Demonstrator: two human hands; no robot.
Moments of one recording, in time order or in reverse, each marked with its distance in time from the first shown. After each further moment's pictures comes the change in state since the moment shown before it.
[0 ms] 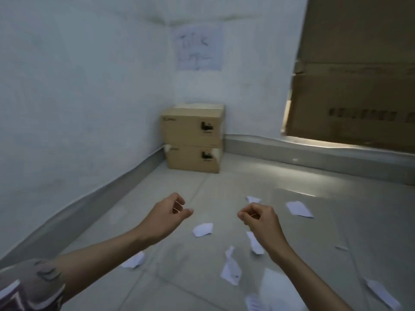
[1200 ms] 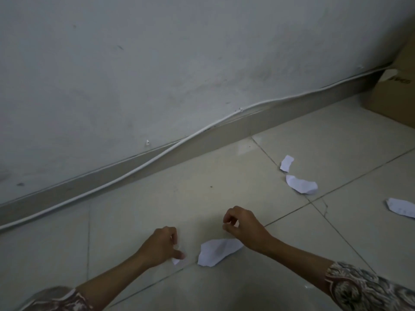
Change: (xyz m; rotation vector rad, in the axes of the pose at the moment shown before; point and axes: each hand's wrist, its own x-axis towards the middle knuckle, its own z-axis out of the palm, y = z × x) left_hand -0.344 -0.322 -0.062 0.072 0.025 -0.938; right_hand -0.149 0.039 0.394 -0.316 -1.162 -0.481
